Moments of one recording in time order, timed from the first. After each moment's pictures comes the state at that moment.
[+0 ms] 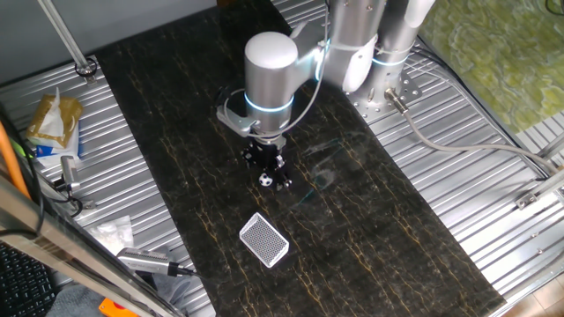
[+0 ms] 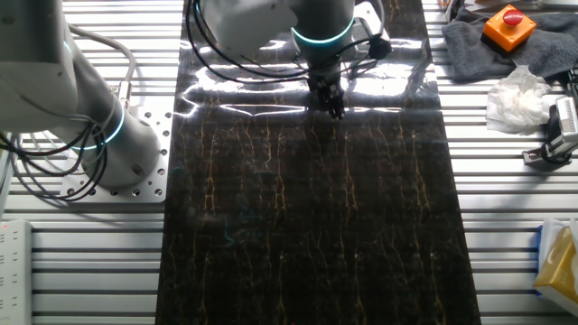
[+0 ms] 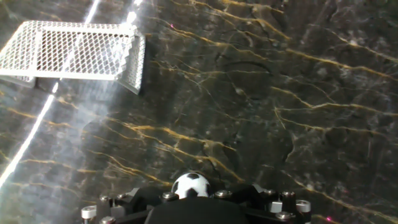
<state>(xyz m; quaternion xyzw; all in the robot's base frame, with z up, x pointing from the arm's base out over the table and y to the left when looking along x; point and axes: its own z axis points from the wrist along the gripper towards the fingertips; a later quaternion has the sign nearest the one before) 0.440 0.138 0.011 -0.18 0.98 0.05 0.07</state>
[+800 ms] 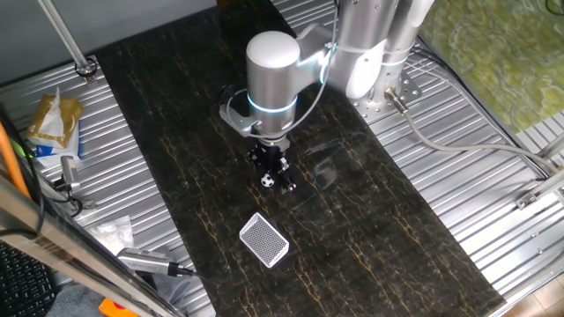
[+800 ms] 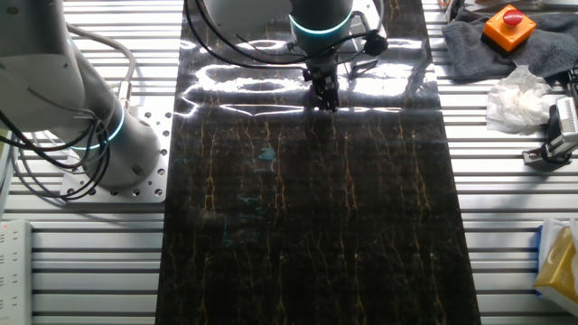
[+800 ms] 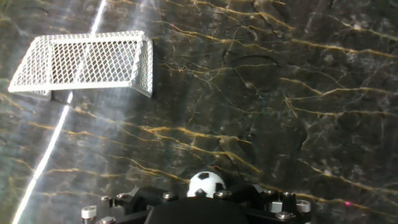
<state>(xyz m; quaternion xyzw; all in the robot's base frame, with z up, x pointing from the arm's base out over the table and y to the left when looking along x) 0.435 0.156 0.018 -0.14 0.99 0.07 0.06</state>
